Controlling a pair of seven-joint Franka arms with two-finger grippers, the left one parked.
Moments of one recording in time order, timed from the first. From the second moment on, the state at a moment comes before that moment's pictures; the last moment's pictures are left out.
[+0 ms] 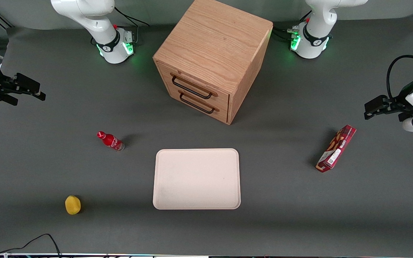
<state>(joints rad) -0.01 -0.07 -0.03 -1.65 0.11 1.57 -0.11</state>
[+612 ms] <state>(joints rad) -0.01 -0.07 0.04 -1.65 0.06 1.56 -0.01</state>
